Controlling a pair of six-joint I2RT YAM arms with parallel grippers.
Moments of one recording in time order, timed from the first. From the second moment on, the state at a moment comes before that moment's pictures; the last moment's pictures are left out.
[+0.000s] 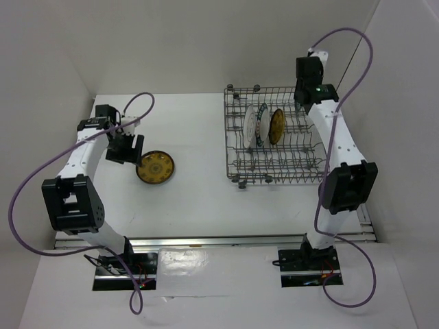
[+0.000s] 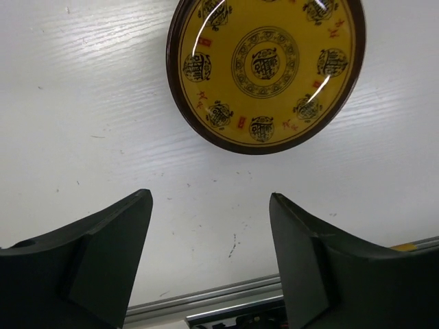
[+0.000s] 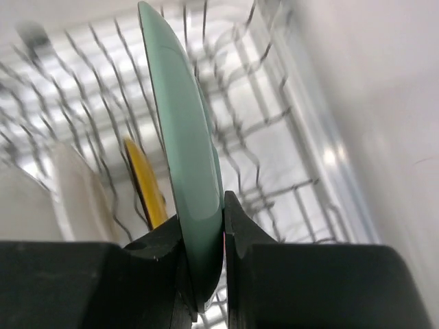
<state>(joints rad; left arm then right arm) 0.13 1.62 1.35 -0.97 0.19 0.25 0.13 1.82 1.84 -0.68 0.48 0.18</state>
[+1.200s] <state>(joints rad) 0.09 1.42 1.36 -1.09 0.74 0.30 0.68 1.92 1.46 0.13 -0.91 0.60</state>
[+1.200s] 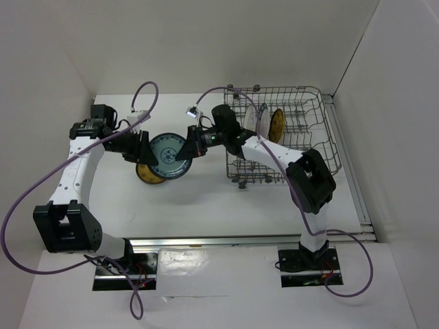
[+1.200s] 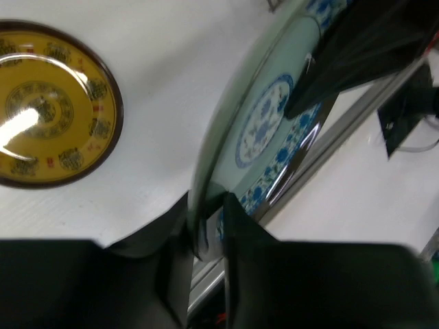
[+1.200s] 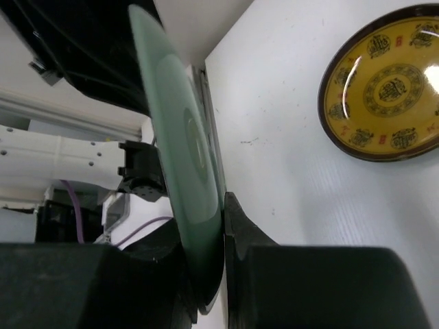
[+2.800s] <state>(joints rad) 0.24 1.86 1.46 -1.02 0.43 0.20 0.56 1.70 1.56 -0.46 -0.45 0.38</state>
